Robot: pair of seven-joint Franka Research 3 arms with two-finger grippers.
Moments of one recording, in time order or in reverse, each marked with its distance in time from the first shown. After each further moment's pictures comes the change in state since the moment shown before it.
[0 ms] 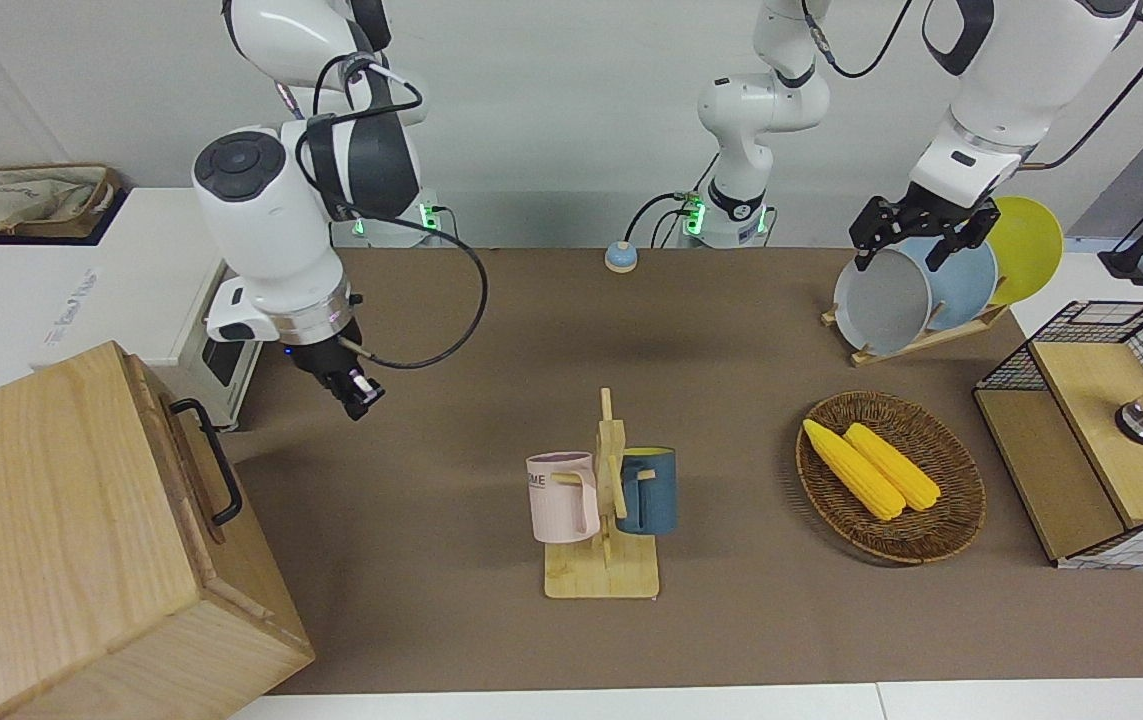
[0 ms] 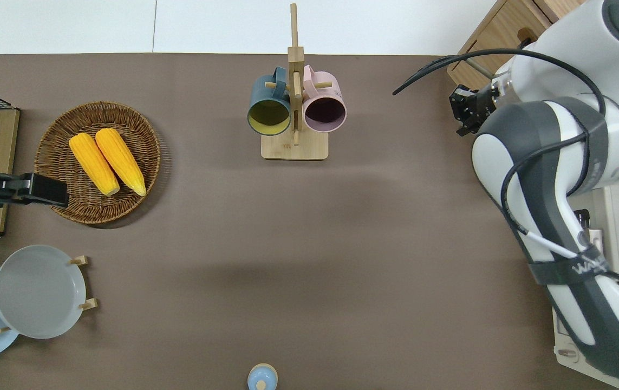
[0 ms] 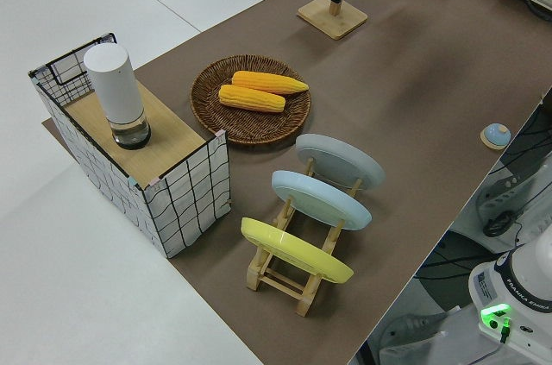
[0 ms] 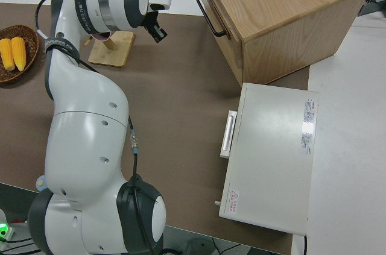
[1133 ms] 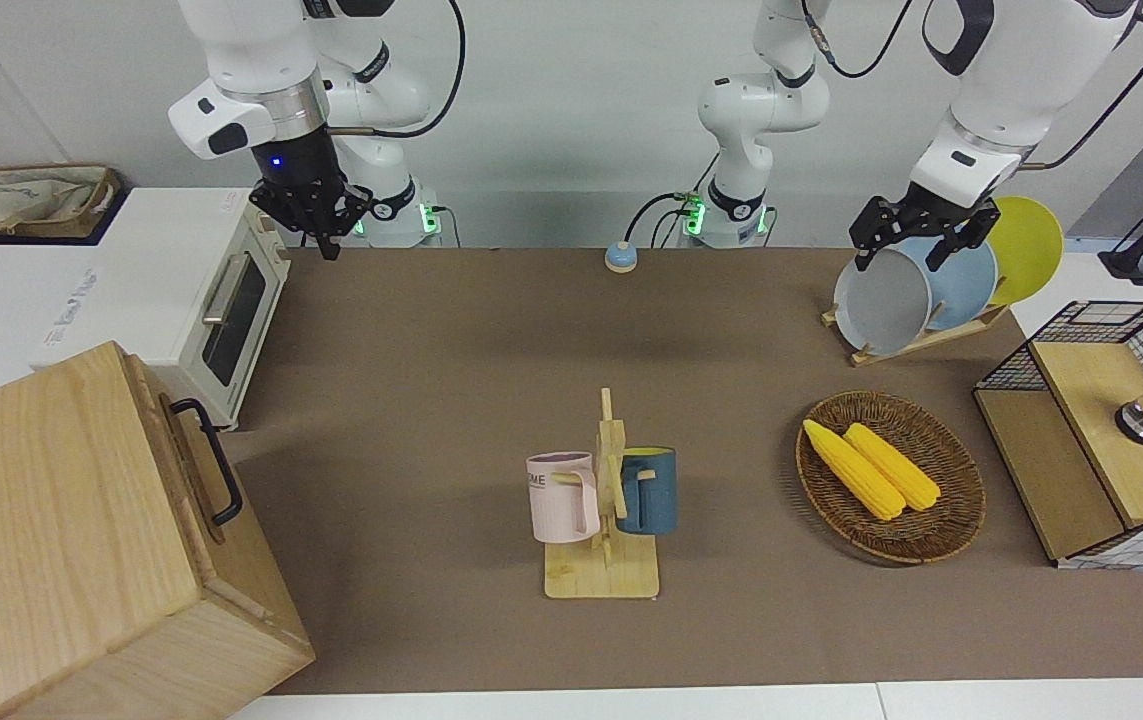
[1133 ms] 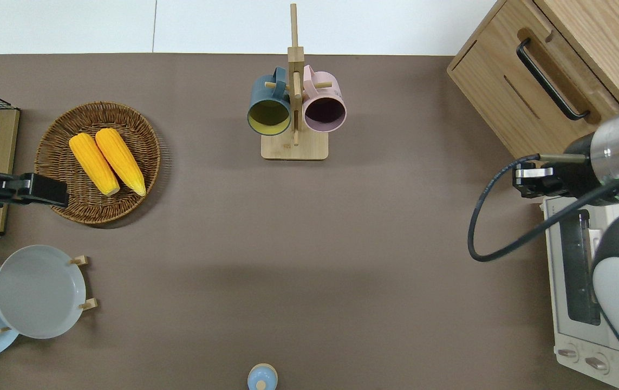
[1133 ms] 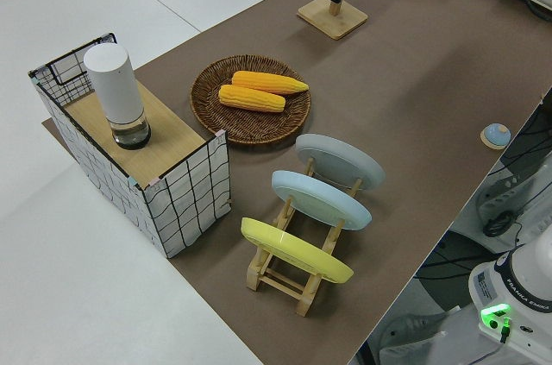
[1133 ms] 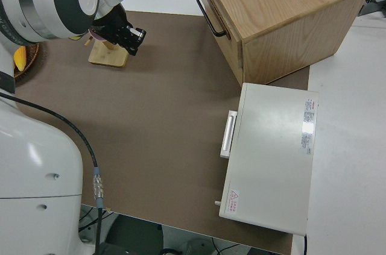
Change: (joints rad) left arm 0.000 0.000 0.000 0.000 0.000 0.000 0.000; right arm 0.005 -0.367 -0.027 -0.166 0.001 -0.252 -0.588
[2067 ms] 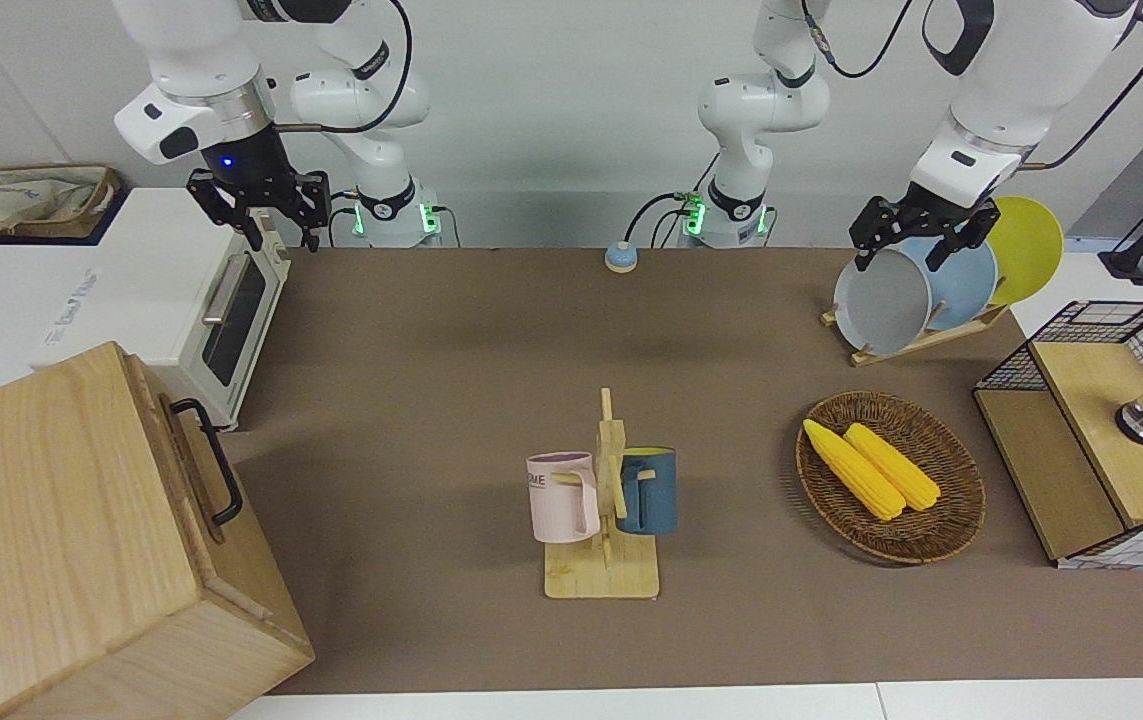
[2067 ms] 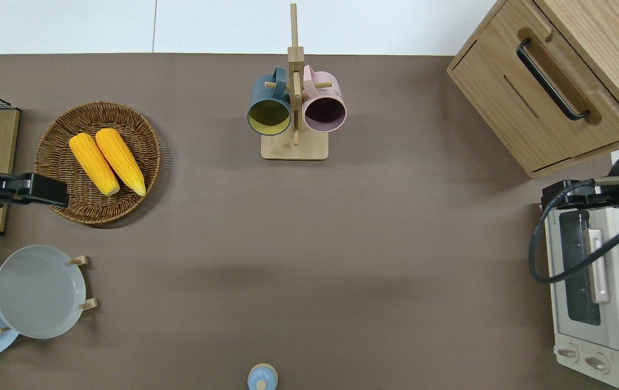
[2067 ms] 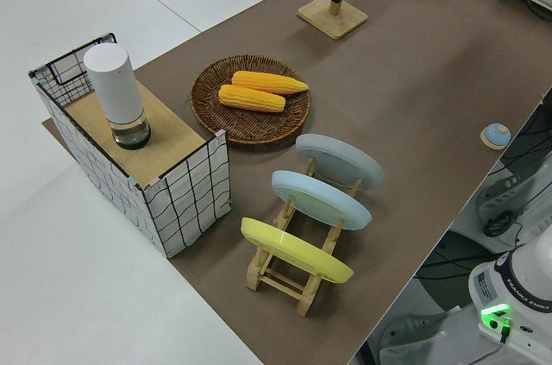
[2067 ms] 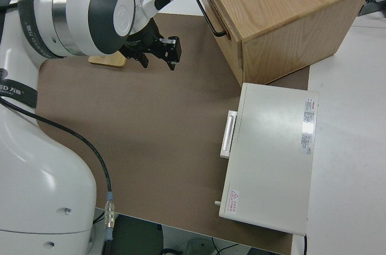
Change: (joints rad) left arm 0.000 0.000 0.000 0.000 0.000 0.000 0.000; right arm -0.029 -0.056 -0.064 -0.088 0.000 0.008 -0.188
